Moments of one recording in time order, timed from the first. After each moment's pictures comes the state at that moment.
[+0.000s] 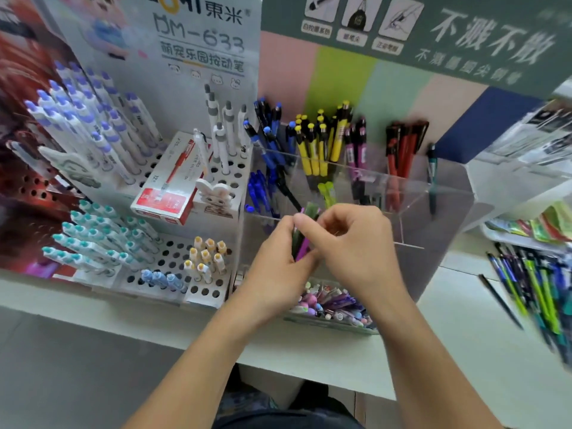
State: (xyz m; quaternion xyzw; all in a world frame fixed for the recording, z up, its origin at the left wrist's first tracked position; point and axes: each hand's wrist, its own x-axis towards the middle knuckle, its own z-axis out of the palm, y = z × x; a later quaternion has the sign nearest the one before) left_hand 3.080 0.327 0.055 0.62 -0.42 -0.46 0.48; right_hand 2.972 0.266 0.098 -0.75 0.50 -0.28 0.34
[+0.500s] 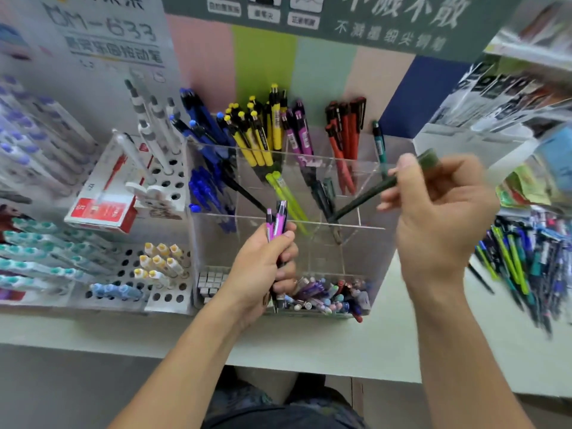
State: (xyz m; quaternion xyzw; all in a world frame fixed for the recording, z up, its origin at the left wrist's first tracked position) left_hand 3.038 0.307 0.047 0.47 -0.17 -0.67 0.54; right_hand 2.885 0.236 0.120 -0.56 0.48 -0.61 0.30
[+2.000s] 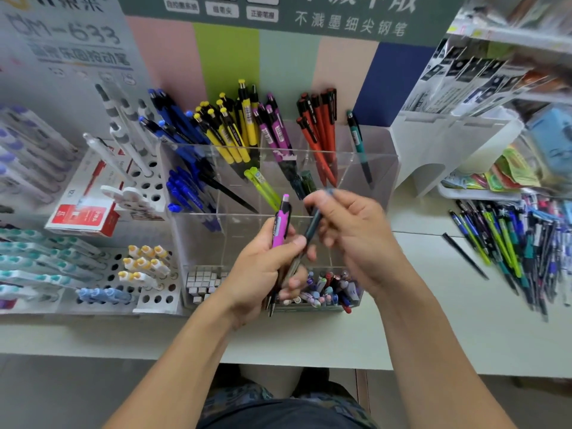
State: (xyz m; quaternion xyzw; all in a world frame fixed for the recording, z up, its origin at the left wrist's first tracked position) left_hand 3.020 0.312 0.056 0.43 -0.26 -0.70 0.51; right_hand 2.882 0.239 0.079 -0.51 0.44 -0.37 0.64
